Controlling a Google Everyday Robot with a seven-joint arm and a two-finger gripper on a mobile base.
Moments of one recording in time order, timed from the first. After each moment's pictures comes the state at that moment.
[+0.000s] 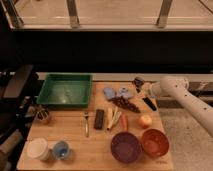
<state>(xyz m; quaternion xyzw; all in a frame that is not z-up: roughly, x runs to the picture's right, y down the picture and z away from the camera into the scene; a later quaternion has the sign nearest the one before) 0.255 0.039 0.878 -0.19 -0.08 0.59 0.78</state>
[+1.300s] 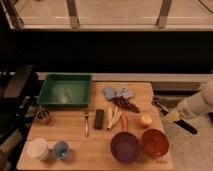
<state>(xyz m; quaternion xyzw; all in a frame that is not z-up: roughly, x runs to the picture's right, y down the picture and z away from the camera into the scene) 0.333 0.141 0.682 -0.27 -0.01 0.51 0.82</state>
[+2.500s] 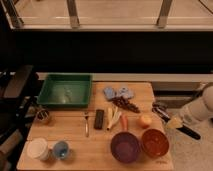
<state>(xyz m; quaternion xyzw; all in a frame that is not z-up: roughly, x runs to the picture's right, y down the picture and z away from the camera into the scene) 0.337 0.181 0.674 -0.30 -0.01 0.47 0.83</state>
